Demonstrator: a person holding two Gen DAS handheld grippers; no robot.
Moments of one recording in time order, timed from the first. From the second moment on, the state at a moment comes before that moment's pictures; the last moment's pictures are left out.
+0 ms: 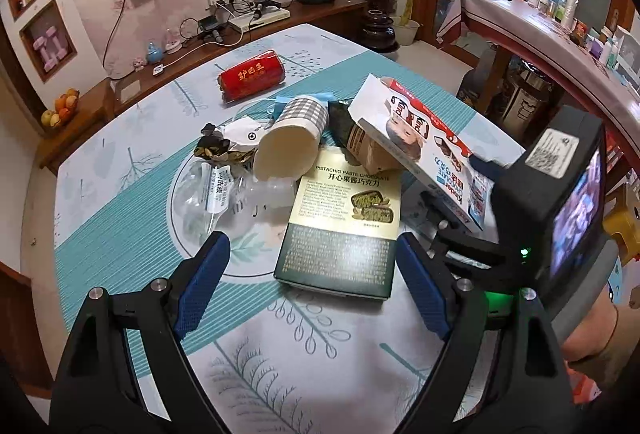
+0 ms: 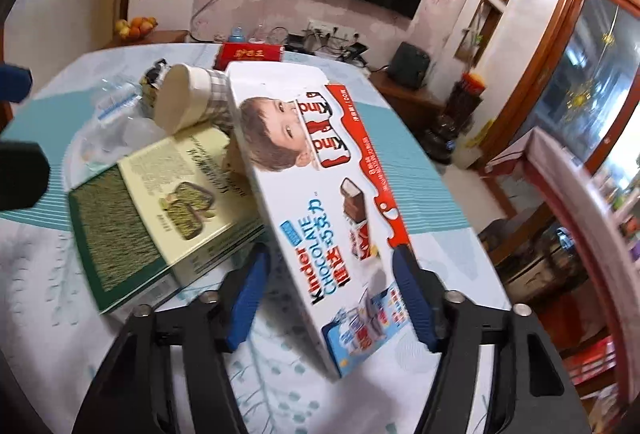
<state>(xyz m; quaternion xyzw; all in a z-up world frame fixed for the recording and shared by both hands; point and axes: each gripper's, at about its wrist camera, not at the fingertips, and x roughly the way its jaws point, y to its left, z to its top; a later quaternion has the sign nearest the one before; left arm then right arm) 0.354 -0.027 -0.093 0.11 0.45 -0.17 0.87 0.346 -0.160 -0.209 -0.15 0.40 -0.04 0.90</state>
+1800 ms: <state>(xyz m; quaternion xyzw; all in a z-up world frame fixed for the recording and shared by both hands) 0.415 -0.149 -0.103 0.10 0.55 -0.15 0.82 0.297 -0.352 -0.142 0.20 0.40 0.06 0.89</state>
